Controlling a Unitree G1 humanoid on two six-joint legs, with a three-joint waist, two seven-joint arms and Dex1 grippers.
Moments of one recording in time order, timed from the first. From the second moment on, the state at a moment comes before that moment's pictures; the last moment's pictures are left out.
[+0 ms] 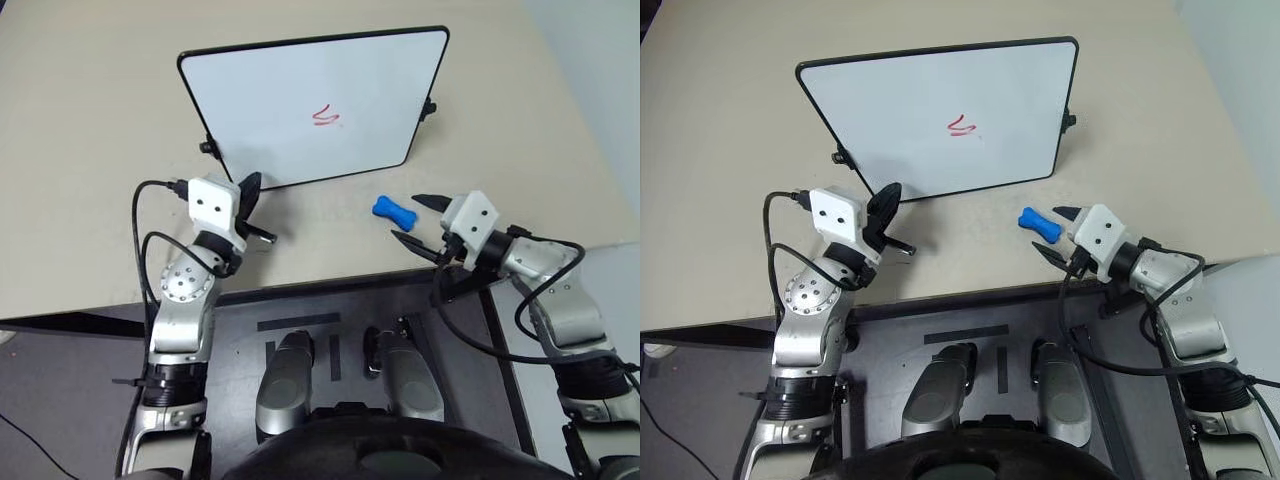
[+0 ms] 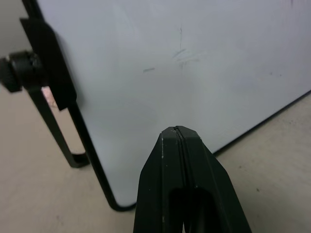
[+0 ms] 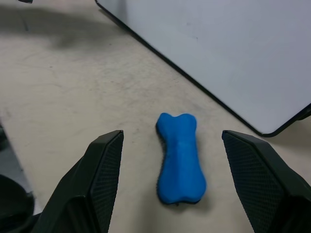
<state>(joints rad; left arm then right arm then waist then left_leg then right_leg) -0.05 0.30 0.07 -0.19 -0.12 0.12 -0.34 -0.10 -0.59 0.11 -0.31 0.17 0.23 0.76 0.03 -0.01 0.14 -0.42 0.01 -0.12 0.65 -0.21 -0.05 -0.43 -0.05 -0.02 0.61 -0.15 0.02</state>
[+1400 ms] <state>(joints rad) 0.06 0.26 0.07 -0.29 -0.12 0.13 -0.28 -0.30 -0.56 0.16 -0.07 0.21 0.34 0.83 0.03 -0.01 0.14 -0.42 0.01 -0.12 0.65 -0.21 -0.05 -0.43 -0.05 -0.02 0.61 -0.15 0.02</state>
